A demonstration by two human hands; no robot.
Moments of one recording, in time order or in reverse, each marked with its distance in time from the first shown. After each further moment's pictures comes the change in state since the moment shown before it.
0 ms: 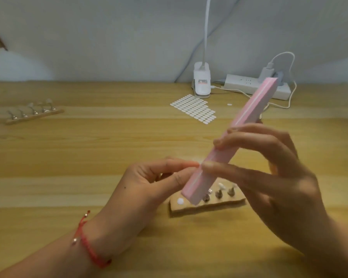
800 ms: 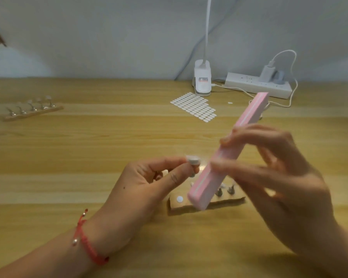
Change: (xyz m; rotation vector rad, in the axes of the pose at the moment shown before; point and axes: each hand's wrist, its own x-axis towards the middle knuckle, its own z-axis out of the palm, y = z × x) left_hand 0.000 -0.003 0.000 0.111 0.060 0.047; right_hand -0.005 0.007 -0.001 0.160 0.047 0.104
